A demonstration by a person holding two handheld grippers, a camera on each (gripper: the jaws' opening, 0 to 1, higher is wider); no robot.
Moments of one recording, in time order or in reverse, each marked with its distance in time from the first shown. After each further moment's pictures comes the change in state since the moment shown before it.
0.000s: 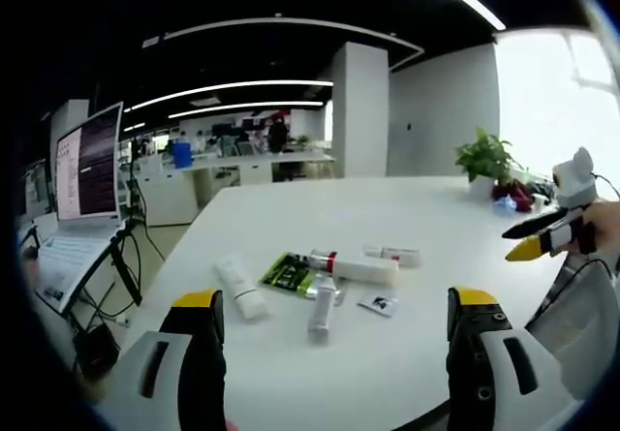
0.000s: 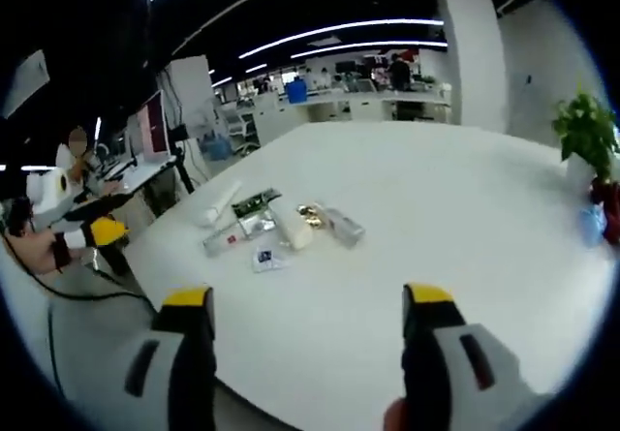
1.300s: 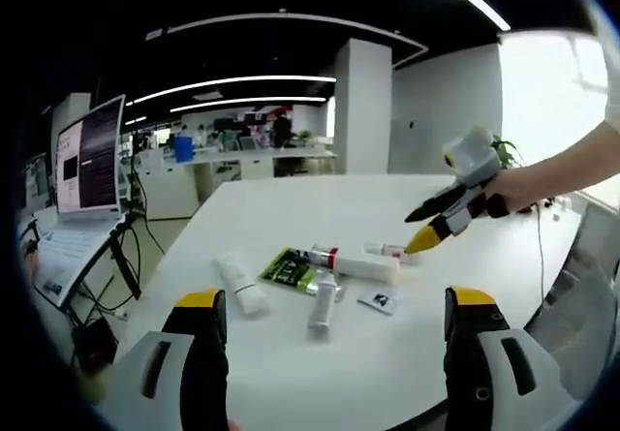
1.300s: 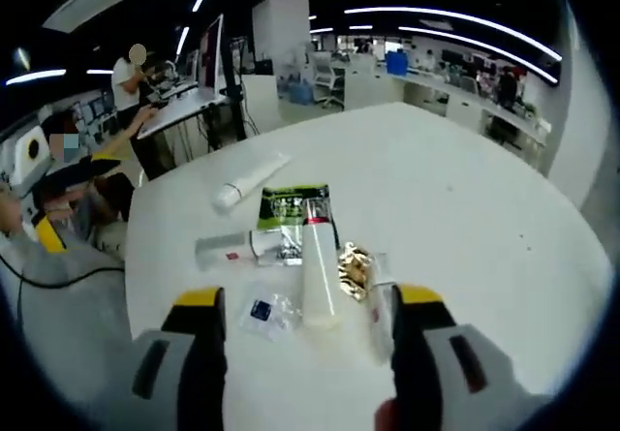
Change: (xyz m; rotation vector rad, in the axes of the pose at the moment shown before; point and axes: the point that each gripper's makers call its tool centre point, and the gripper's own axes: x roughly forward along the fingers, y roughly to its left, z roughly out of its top) left arm 0.001 0.001 -0.002 -0.024 0.019 0.001; right arm 0.162 0.036 0.053 -0.383 0.209 0.281
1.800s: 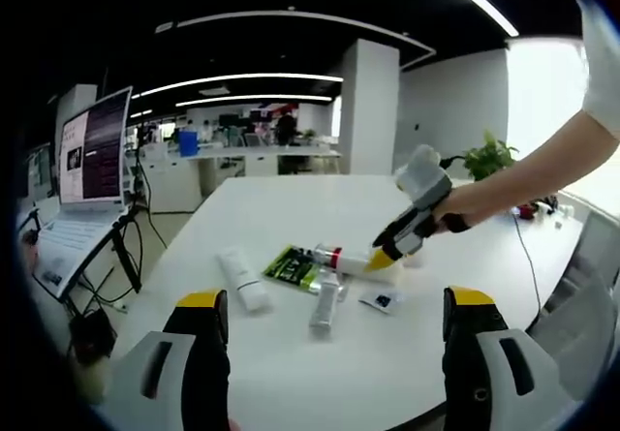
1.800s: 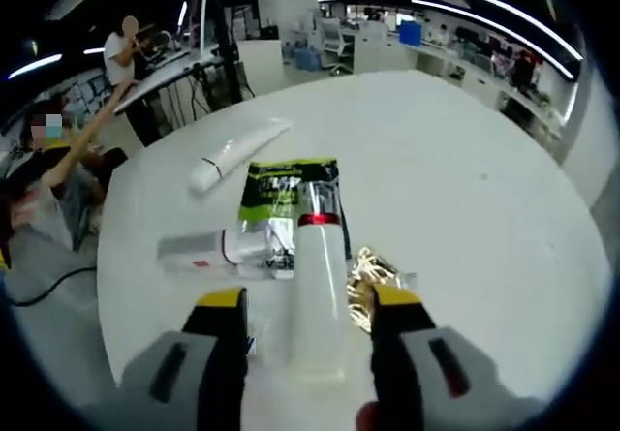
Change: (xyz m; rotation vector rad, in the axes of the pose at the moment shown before) left arm 0.000 0.005 0.000 -0.031 0.002 0.015; right arm 0.076 -0.001 -0.010 -0.034 0.172 0.035
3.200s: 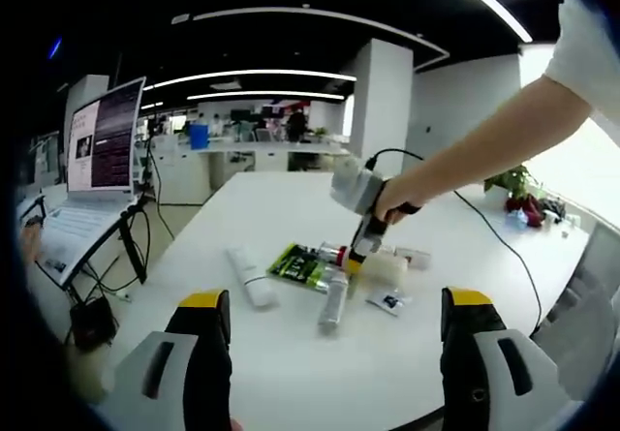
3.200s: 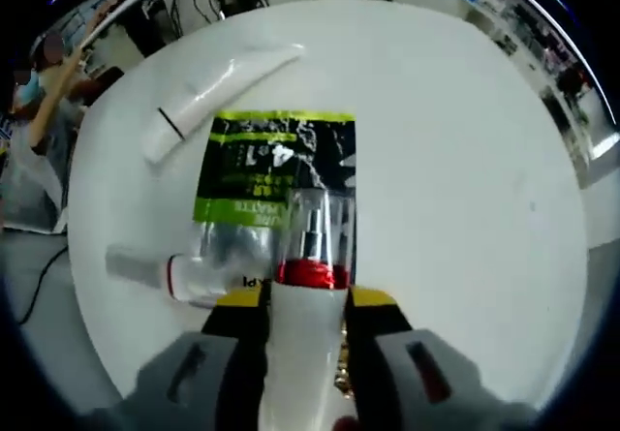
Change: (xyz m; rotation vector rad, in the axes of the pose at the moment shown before) left arm 0.000 0.006 -0.001 -0.040 0.007 0.039; right arm 0.062 -0.012 0.010 -0.105 0.393 0.029
